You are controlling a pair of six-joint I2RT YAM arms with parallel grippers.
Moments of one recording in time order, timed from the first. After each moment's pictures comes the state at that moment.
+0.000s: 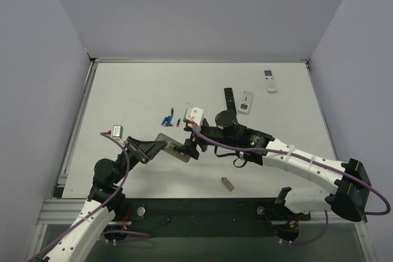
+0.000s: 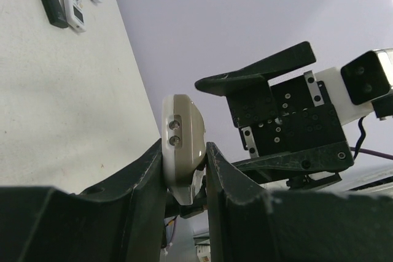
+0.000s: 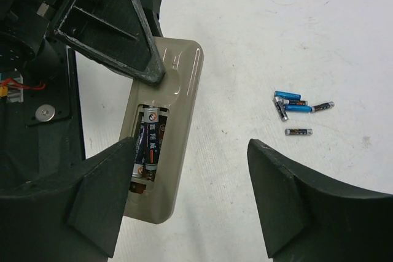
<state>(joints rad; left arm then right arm) -0.38 0.27 0.03 0.45 0.38 -1.40 0.99 1.25 0.90 0.04 -0.28 -0.15</state>
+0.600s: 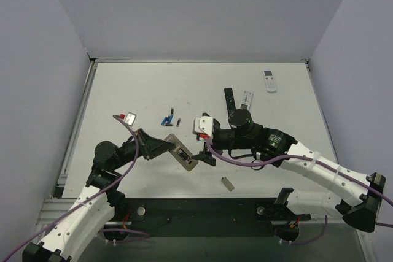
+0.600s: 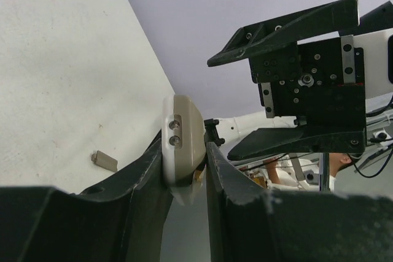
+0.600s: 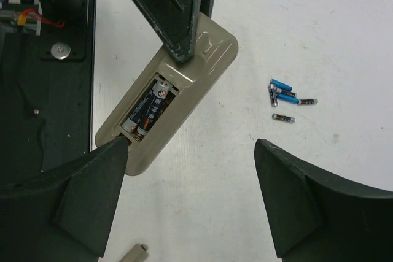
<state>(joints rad) -0.38 0.54 0.24 0.42 0.67 -1.22 0.98 1.10 1.01 -0.32 -0.35 -0.38</state>
